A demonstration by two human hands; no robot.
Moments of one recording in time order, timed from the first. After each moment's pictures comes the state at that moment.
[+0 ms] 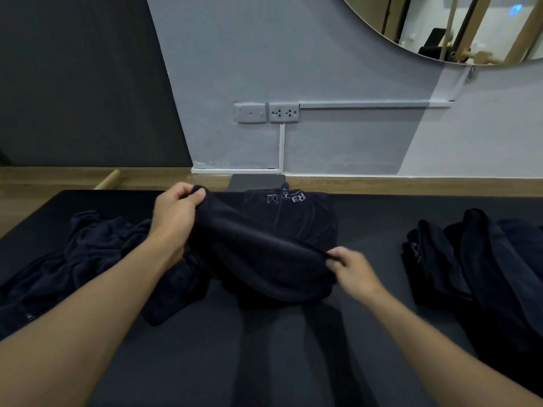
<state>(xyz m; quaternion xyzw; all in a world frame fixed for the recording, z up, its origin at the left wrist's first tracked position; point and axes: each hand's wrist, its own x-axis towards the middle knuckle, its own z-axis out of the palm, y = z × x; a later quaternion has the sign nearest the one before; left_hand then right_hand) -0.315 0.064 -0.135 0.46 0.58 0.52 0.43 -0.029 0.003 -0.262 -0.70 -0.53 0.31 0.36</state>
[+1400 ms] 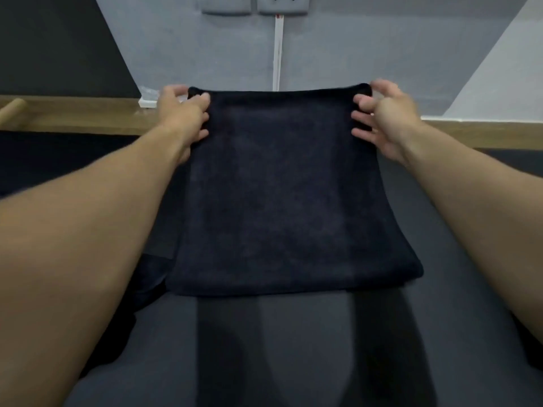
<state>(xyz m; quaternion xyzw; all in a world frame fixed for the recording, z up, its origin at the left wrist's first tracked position) -0.242 0.334 -0.279 0.47 0.60 0.47 0.45 0.051 0.289 -0.275 -0.64 -0.38 0.41 0.53</state>
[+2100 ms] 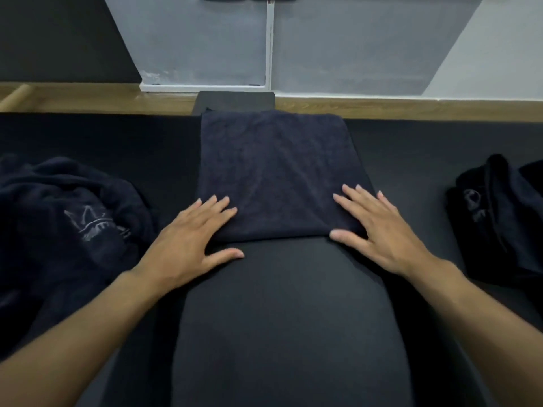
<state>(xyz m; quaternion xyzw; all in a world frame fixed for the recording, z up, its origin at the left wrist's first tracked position) -0.317 0.113 -0.358 0.90 0.42 0.11 0.05 0.035 0.057 -0.355 -0.65 -0.75 0.09 0.10</state>
